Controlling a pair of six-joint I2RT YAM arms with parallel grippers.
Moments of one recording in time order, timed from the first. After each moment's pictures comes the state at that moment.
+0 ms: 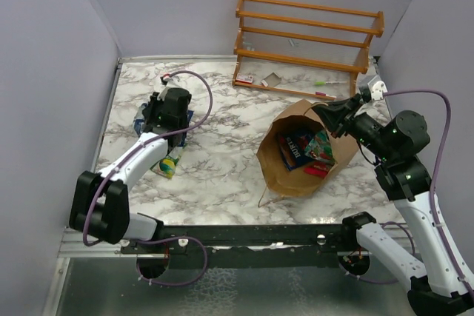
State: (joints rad) left arm -0.34 1.32 0.89 -0.04 -1.02 0.25; right arm 0.30 0.73 0.98 -0.15 -0.46 0.08
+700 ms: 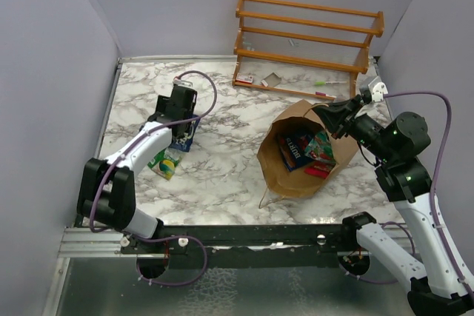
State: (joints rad) left arm -0.33 1.50 1.02 -0.37 -0.57 0.00; right arm 0.30 0.72 0.97 -0.15 -0.46 0.07
